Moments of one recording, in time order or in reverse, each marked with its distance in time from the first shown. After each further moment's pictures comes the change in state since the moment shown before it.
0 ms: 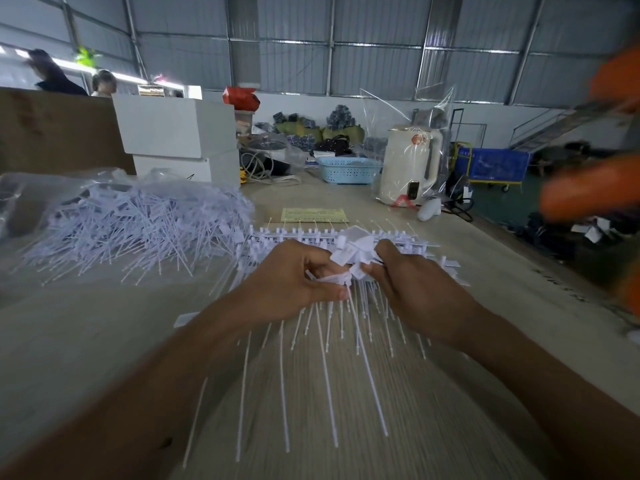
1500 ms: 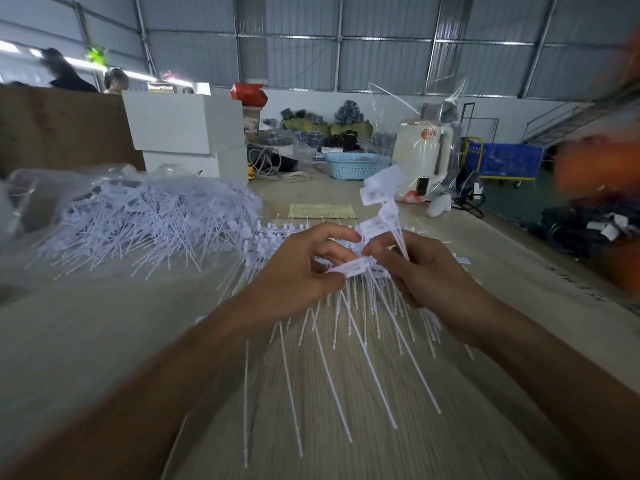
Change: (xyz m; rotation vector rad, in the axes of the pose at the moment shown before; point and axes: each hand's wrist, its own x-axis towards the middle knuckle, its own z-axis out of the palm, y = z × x) left_hand -0.006 0.010 0.005 -0.166 0.051 -0.031; right_hand 0.003 -0.012 -0.009 0.958 0.034 0.354
